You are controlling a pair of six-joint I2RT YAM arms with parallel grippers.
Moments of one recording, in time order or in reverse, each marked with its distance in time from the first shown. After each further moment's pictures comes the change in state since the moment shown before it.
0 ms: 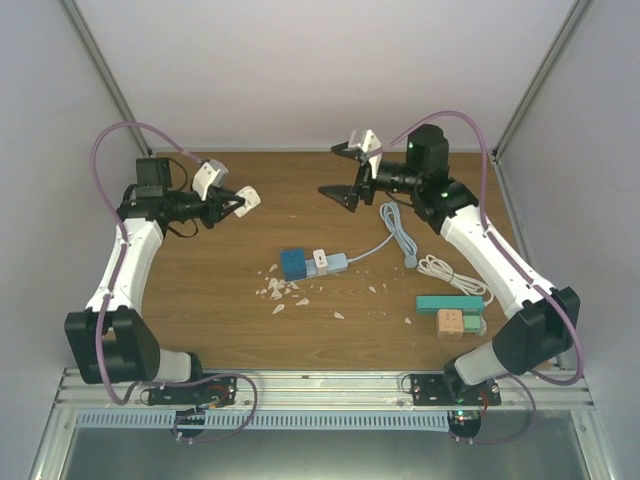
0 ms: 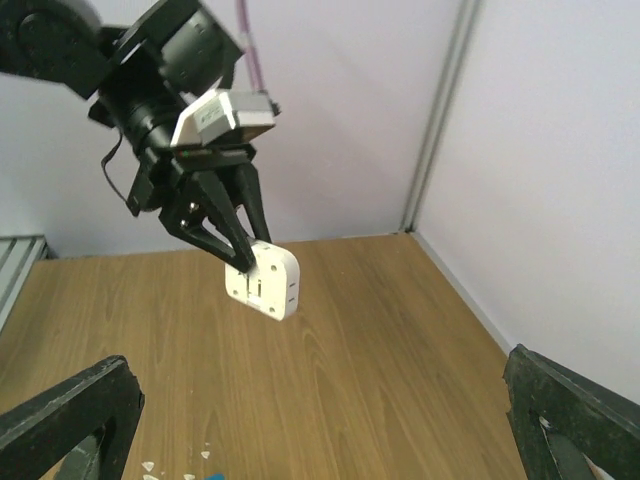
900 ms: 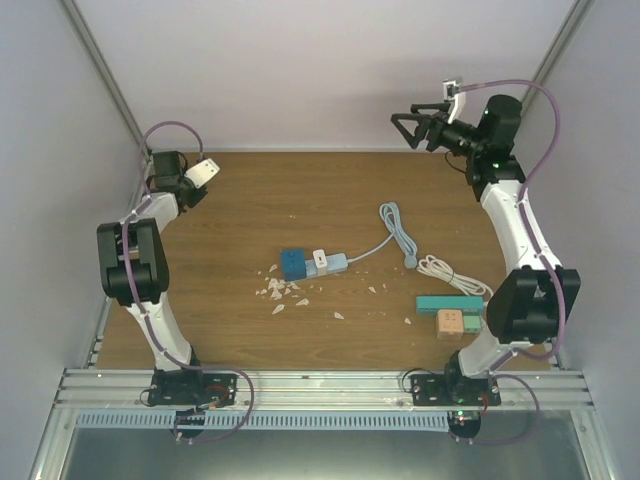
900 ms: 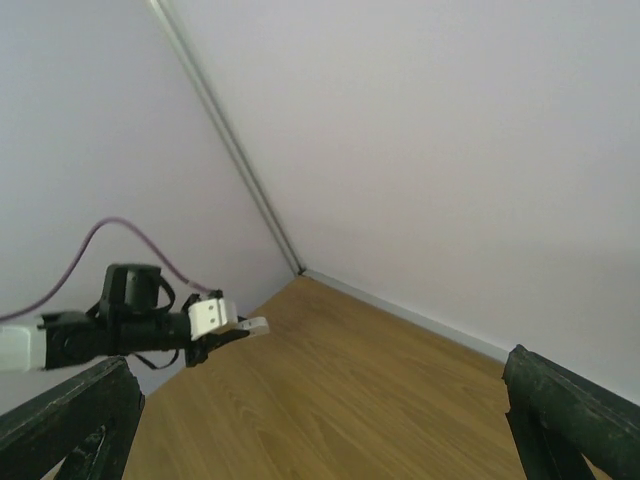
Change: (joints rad) left arm 0.079 0.565 0.133 0.515 -0.853 0.422; right arm -0.432 0.139 0.134 0.186 -0.092 0.648
